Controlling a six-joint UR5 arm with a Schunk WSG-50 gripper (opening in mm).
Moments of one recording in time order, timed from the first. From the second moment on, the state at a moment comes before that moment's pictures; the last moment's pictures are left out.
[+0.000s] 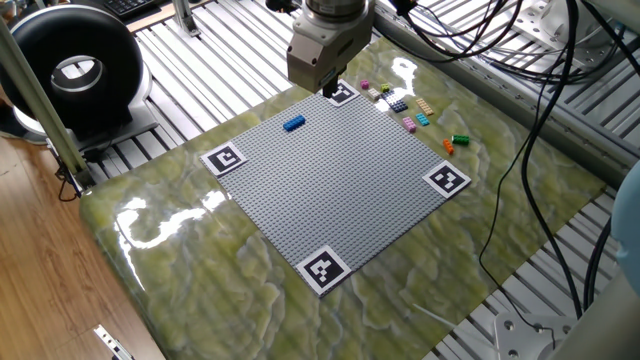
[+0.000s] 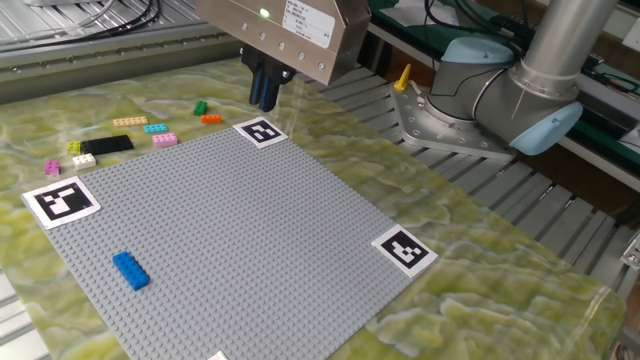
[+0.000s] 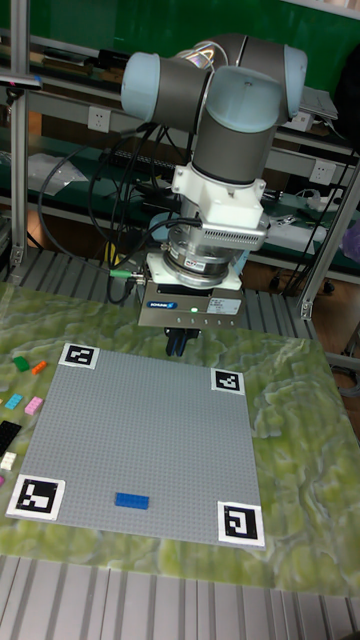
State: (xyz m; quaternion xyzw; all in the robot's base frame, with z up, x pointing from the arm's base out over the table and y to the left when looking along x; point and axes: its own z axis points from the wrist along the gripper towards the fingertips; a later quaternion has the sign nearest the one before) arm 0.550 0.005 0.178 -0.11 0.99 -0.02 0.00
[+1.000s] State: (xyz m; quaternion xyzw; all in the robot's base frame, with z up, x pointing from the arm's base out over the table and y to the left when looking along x) arm 0.554 0.012 0.173 -0.10 0.99 0.00 0.01
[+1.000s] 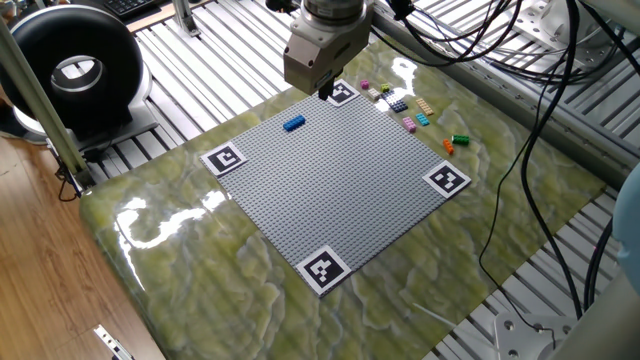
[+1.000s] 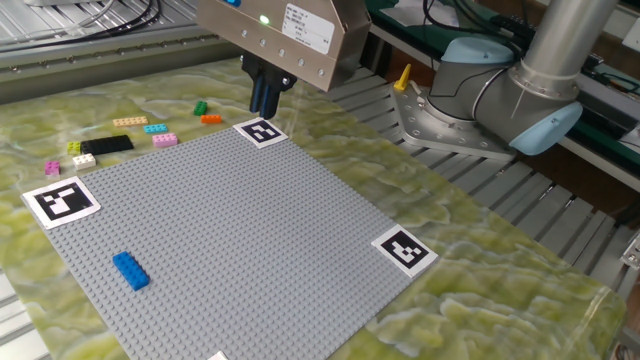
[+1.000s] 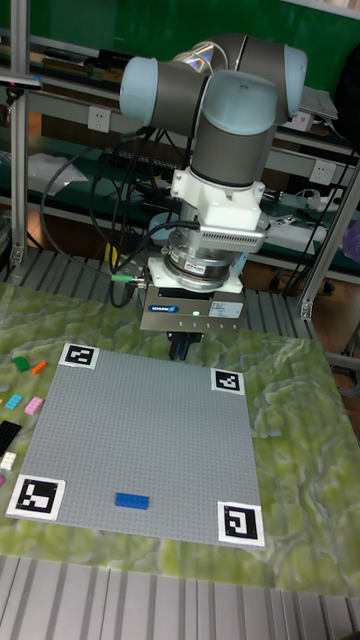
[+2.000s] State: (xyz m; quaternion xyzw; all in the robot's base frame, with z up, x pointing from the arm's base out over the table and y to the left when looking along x) arm 0.553 0.011 0.171 -0.10 0.99 0.00 0.01
